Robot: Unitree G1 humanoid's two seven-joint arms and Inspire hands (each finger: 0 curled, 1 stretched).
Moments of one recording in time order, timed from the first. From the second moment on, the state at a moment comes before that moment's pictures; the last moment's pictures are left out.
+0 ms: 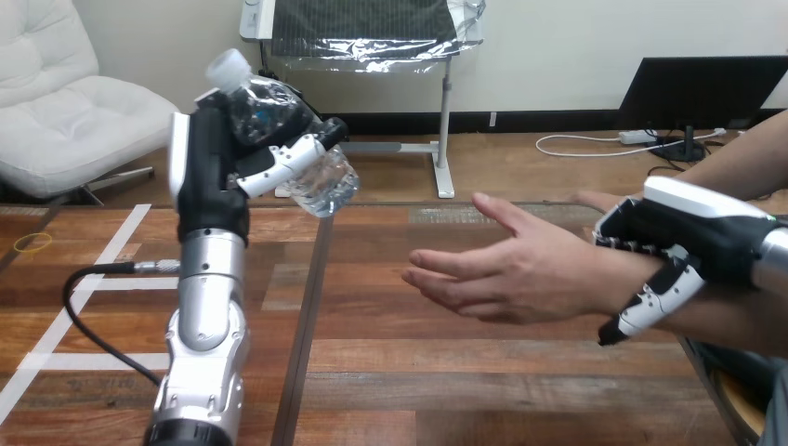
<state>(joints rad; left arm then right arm) -0.50 0.09 0.12 0.60 0.04 -0.43 0.10 -0.44 -0.85 0.14 0.45 -0.28 -0.36 0.59</state>
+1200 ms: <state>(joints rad) -0.60 0.01 0.07 0.83 0.05 -0.44 0.09 -0.54 -0.77 0.17 0.46 -0.30 -0.35 0.60</state>
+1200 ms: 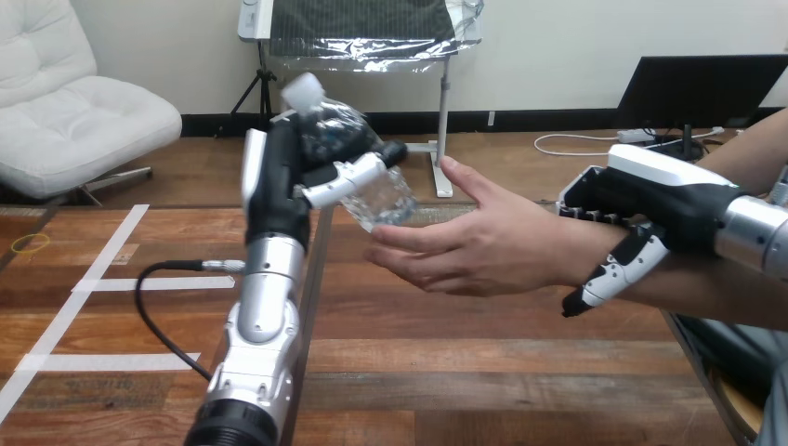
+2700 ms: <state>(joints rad) -0.62 -0.08 0.01 0.88 0.05 -0.47 0.03 -0.59 -0.70 0.20 0.46 -0.39 -0.26 0.60</state>
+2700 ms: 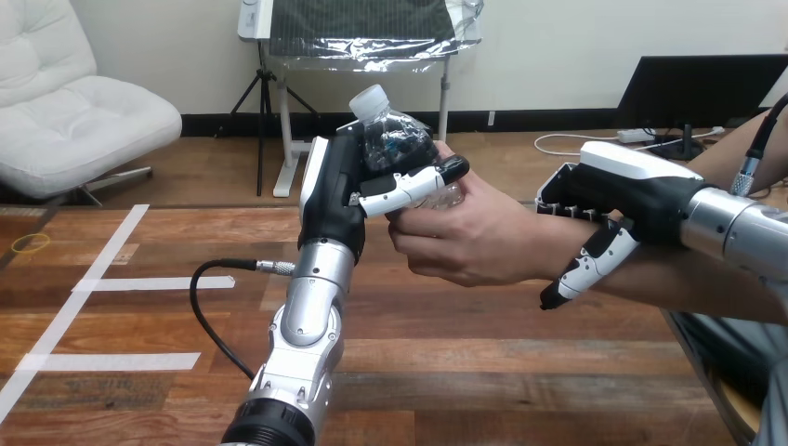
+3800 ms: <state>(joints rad) -0.62 -0.08 -0.01 0.85 0.05 -0.45 -0.01 -0.59 -0.70 0.20 0.47 -0.39 -0.26 0.61</state>
